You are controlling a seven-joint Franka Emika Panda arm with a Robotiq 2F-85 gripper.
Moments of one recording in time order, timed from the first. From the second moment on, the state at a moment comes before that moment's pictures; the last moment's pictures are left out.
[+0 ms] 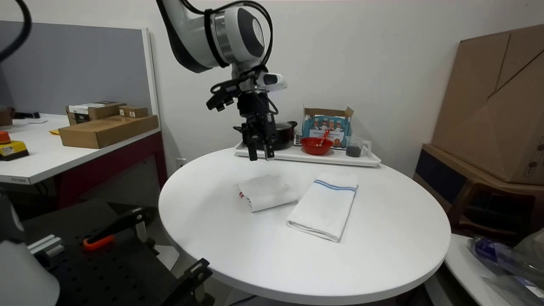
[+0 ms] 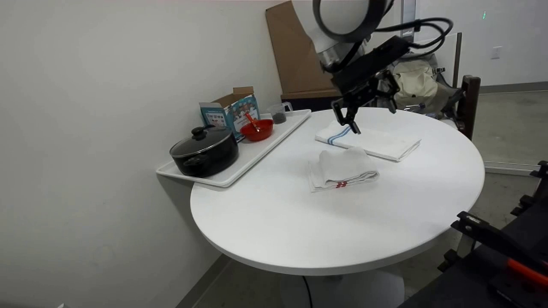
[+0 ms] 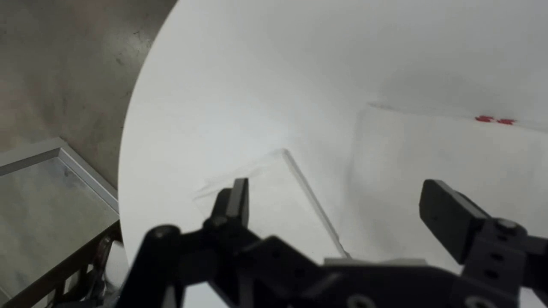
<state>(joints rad) 0.25 0.23 -0.13 -2.37 -0.47 2.39 0.85</state>
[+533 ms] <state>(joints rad) 0.05 -0.13 -0.14 -2.78 -0.31 2.75 0.40</state>
